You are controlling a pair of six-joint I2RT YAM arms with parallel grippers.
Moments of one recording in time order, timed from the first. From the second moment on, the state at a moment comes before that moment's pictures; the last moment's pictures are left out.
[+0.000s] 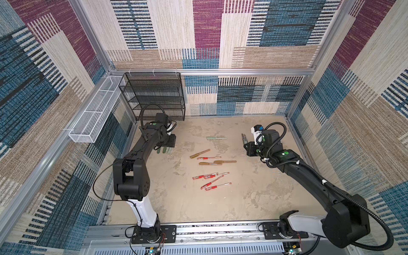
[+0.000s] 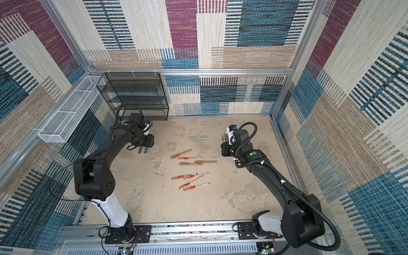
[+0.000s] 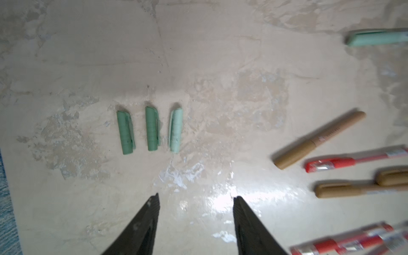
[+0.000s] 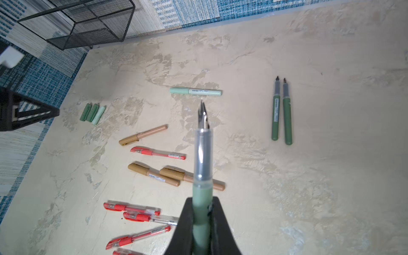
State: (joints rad) left arm -0.09 1.75 1.50 -0.88 0.02 0.02; right arm 0.31 1.30 0.98 -0.36 -0.18 0.30
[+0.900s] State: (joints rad) left arm 0.03 1.17 0.97 -0.52 0.26 -0.03; right arm 0.06 1.85 1.37 -0.48 -0.15 0.02
